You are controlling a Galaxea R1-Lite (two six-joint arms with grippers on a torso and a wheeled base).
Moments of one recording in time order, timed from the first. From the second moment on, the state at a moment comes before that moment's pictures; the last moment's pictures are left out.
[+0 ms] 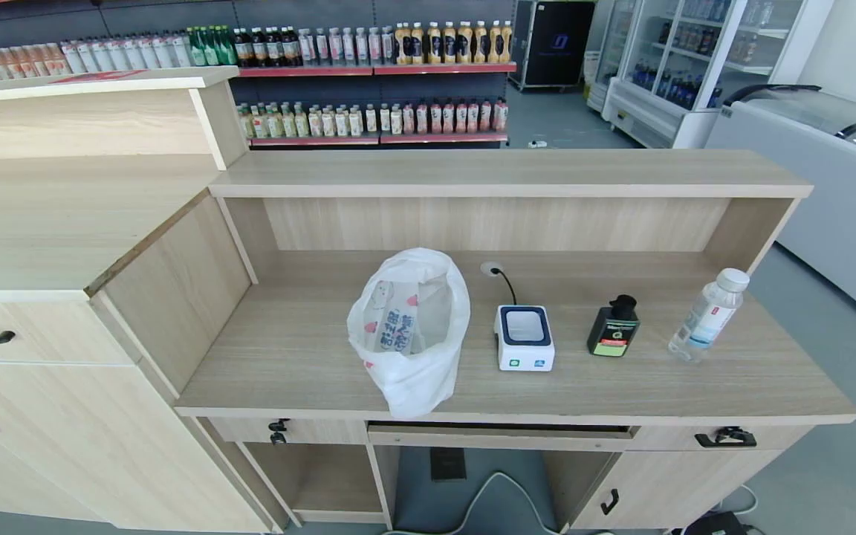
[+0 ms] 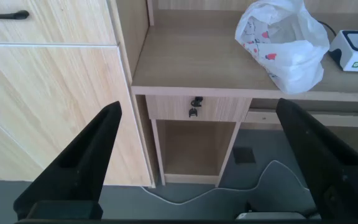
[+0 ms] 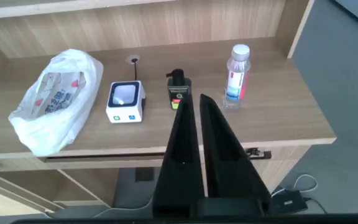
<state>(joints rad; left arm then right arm) 0.00 0.00 0.00 0.00 0.00 0.00 -0.01 0.63 -0.47 -0.17 -0.01 0.02</state>
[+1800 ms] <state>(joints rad) 0.00 0.00 0.00 0.00 0.00 0.00 -0.12 2.27 -0.97 -1.03 0.53 -0.66</state>
